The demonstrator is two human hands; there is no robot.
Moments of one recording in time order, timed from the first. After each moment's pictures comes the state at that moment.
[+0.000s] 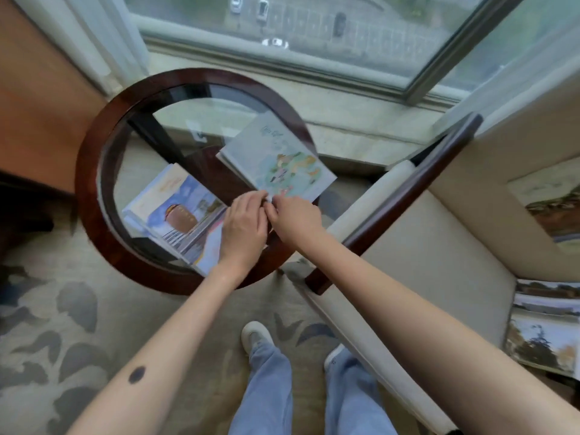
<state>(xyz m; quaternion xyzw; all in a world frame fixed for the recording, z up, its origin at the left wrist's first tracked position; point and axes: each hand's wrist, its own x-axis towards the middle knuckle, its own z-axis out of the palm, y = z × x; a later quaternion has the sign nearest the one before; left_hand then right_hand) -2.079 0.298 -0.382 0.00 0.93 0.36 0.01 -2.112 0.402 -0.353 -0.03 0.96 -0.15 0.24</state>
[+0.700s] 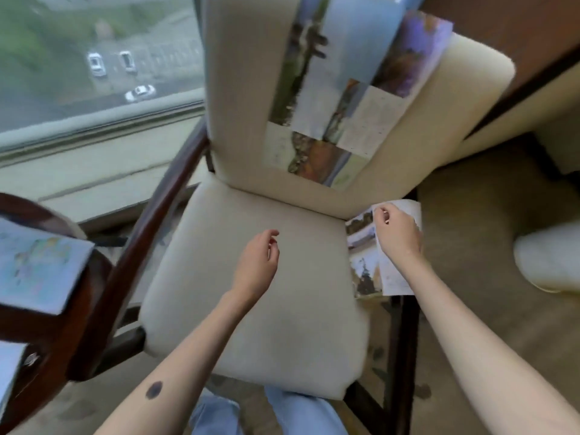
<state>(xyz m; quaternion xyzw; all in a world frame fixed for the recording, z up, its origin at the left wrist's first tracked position) -2.008 0.725 -0.350 0.18 0.87 0.39 0.25 -1.924 0.952 -0.293 0.47 0.86 -0.21 0.03</state>
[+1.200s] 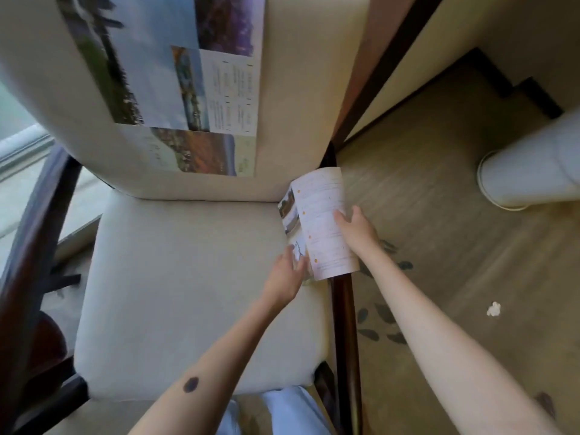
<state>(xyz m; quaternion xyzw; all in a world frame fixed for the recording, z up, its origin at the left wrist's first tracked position) -1.888 0.888 -0.386 0.18 0.79 0.29 0.51 -1.834 1.040 -0.345 0.61 0.69 -0.37 0.13</state>
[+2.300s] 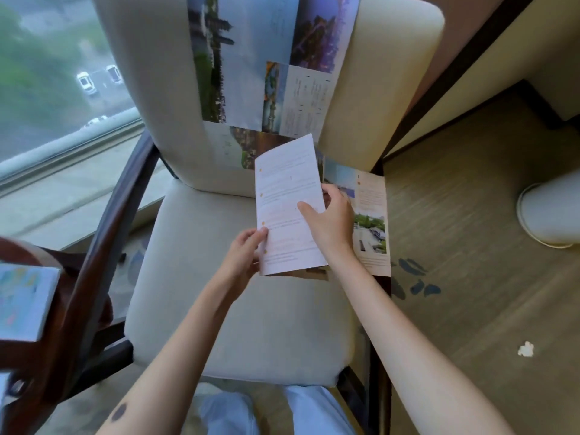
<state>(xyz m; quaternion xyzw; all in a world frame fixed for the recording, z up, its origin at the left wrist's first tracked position) -1.986 0.789 -0.333 -0.11 0.64 0.58 0.49 -1.927 0.928 -0.276 0.49 0.74 -0.45 -0.10</state>
